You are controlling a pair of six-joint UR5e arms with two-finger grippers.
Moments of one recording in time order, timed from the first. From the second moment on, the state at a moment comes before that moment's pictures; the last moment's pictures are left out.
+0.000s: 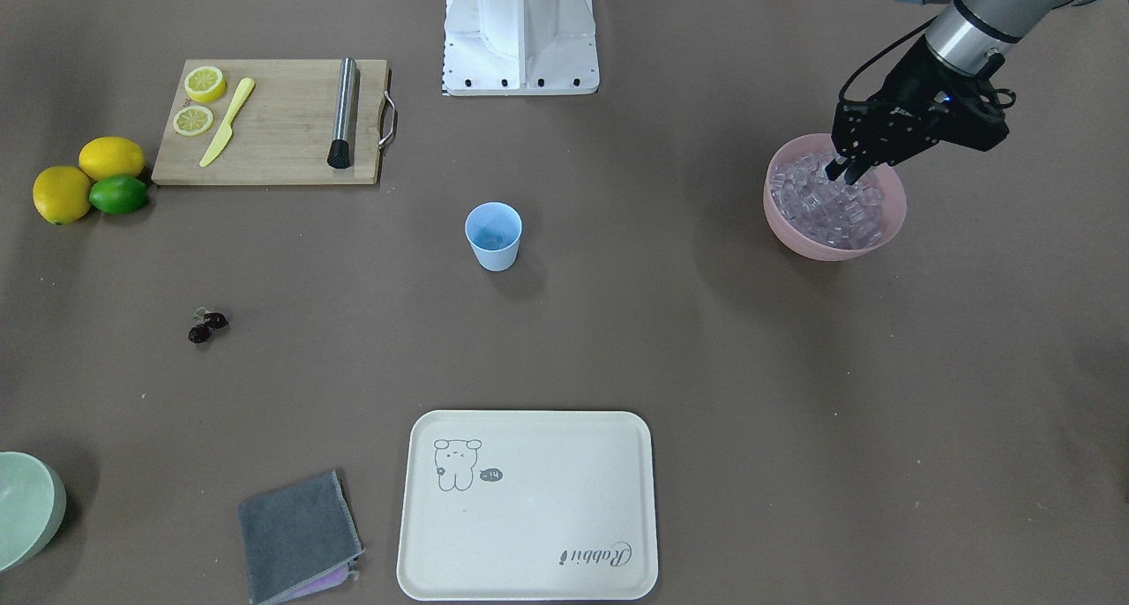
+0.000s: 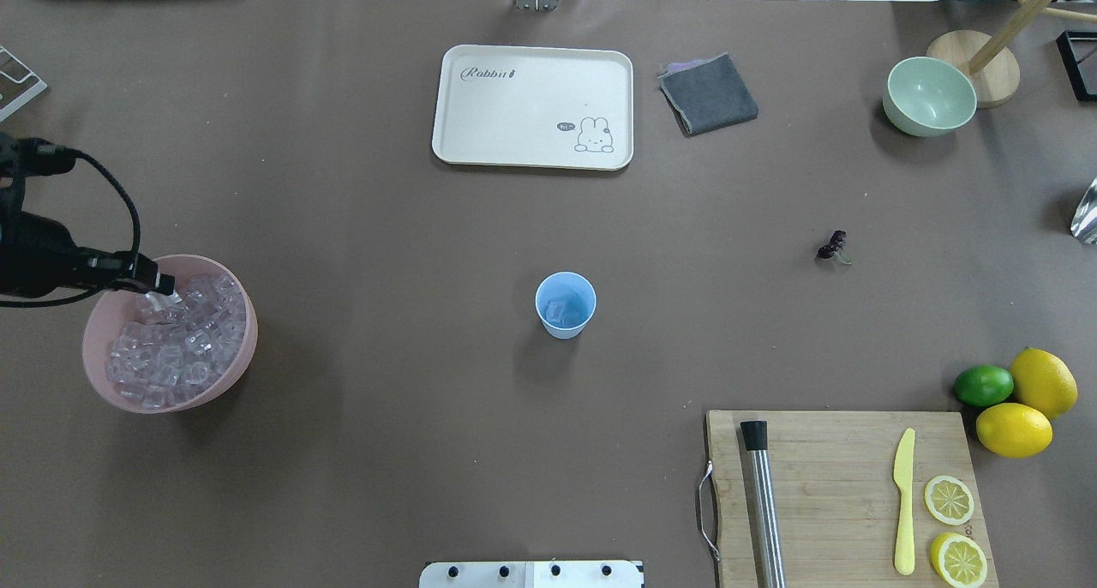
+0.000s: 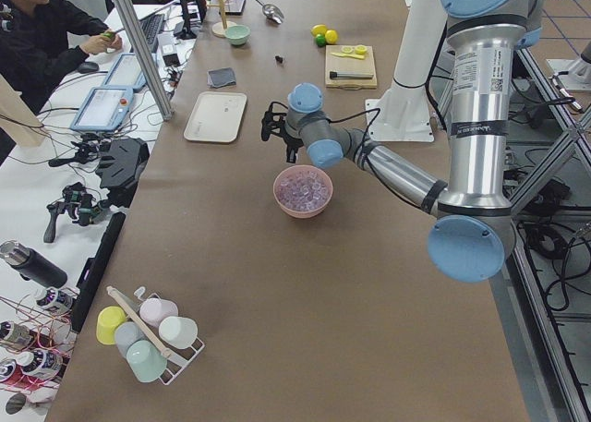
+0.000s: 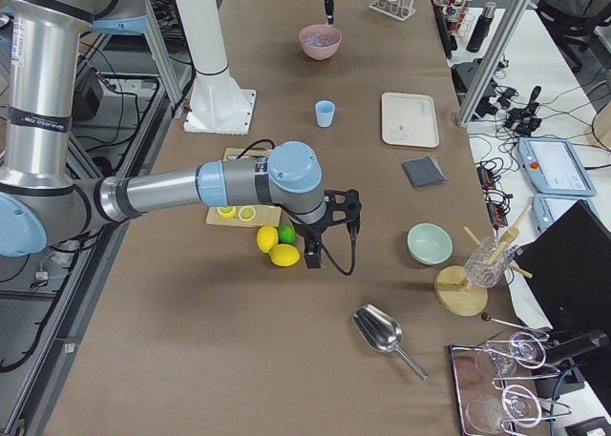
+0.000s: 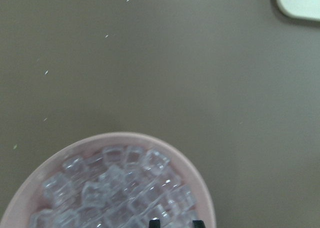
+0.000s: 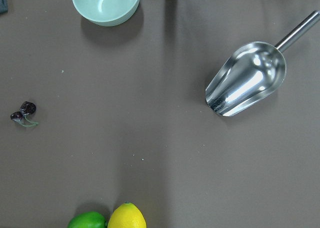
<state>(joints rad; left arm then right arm) -0.90 -1.62 -2.05 -2.08 -2.17 -1.04 1.67 -1.78 2.00 -1.66 2.45 0.01</state>
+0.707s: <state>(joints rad) -0.60 -2.14 -1.91 -1.90 -1.88 -1.28 1.67 -1.78 1.99 -1.66 2.45 -0.01</state>
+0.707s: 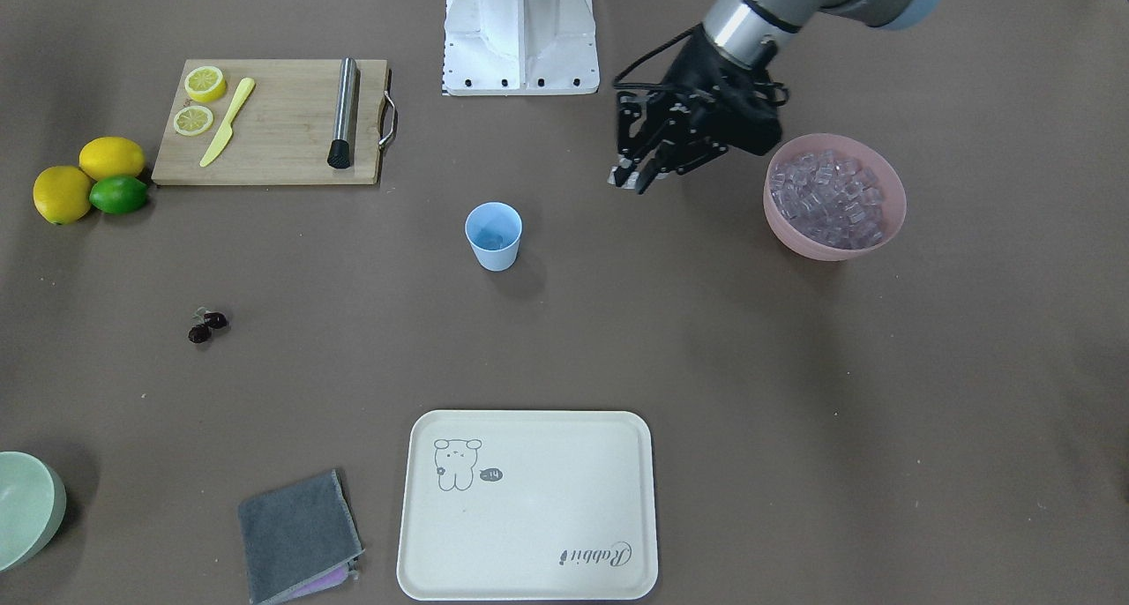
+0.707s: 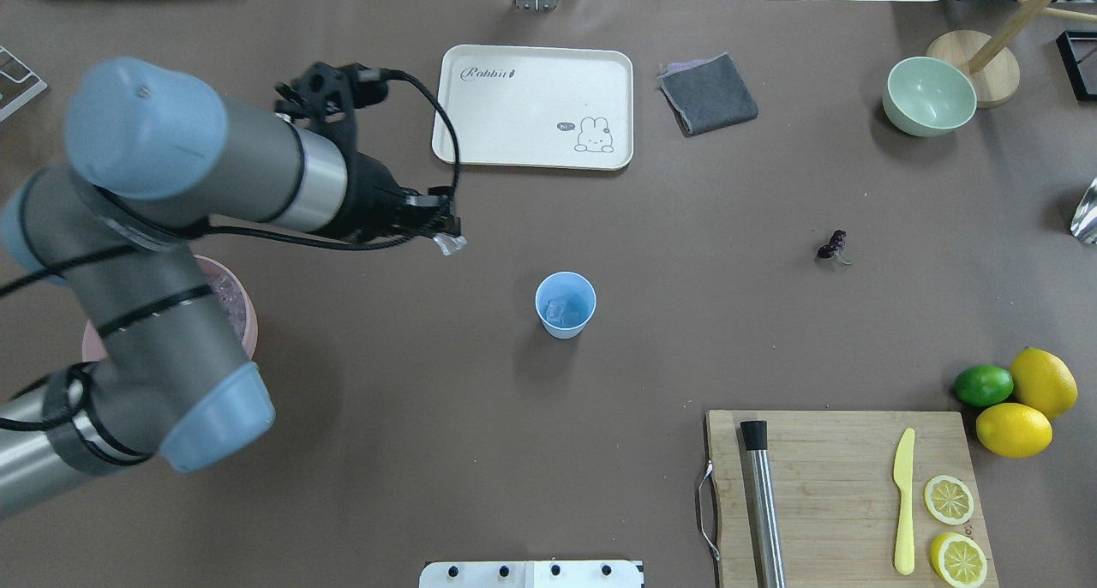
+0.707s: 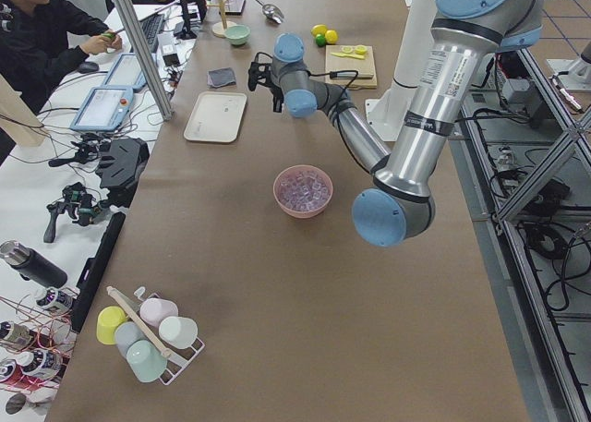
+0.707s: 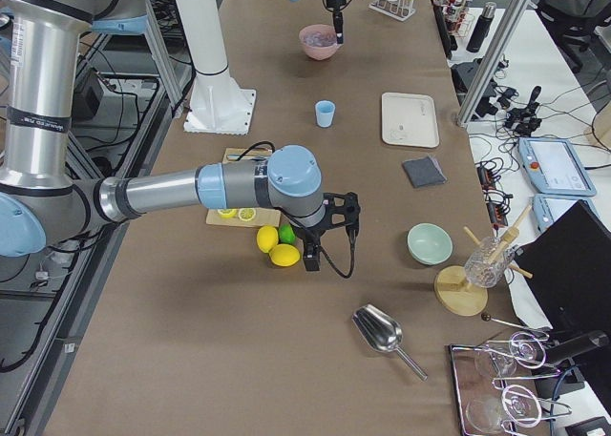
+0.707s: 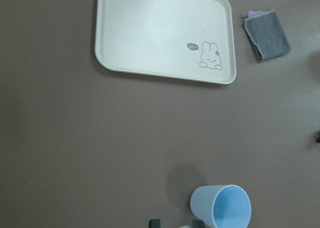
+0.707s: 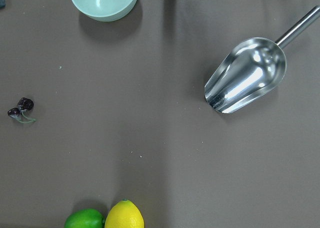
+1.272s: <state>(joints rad) -0.43 -2.27 -1.70 -1.97 -1.64 -1.35 1.67 -1.77 1.99 -1.67 2.45 0.00</state>
